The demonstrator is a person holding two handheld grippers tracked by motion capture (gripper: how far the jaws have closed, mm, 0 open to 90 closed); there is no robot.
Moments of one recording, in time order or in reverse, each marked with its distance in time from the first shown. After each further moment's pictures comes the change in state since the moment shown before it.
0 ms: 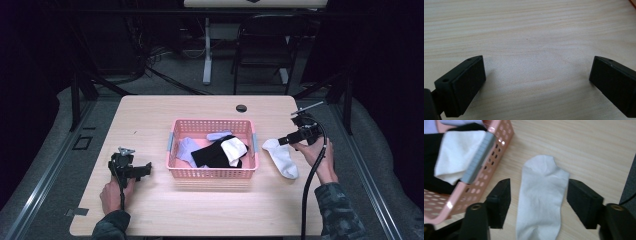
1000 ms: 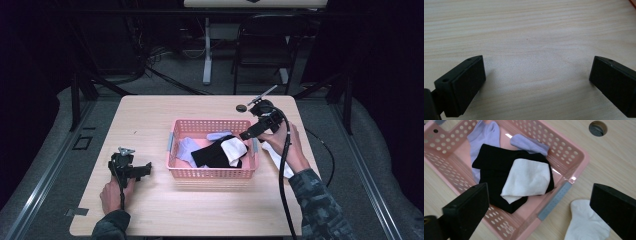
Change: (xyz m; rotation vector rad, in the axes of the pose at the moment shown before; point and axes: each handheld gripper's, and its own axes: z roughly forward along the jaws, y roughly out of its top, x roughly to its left) left arm 0.000 0.000 0.000 0.001 0.000 -0.002; right arm 0.114 0.060 -0.003 0.031 0.064 -0.297
